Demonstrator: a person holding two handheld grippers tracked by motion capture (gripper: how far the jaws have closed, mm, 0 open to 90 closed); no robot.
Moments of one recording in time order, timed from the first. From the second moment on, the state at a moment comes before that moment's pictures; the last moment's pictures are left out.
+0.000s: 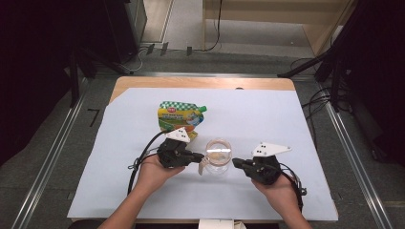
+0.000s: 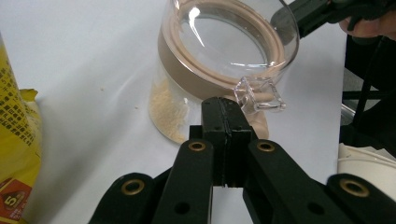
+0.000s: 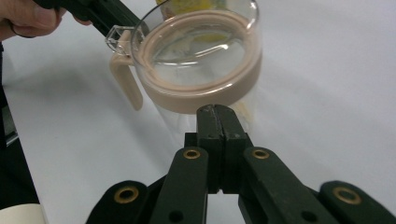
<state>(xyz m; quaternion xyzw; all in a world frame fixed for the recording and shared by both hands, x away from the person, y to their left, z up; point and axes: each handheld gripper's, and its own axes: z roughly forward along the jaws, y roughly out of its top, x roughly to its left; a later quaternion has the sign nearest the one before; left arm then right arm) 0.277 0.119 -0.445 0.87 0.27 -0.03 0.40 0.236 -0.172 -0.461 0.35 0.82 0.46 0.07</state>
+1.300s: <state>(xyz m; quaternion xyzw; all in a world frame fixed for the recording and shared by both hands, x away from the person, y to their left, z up) 0.261 0.108 -0.444 0.87 0.26 -0.04 0.41 0.255 -0.157 -0.467 0.38 0.81 0.43 0.10</state>
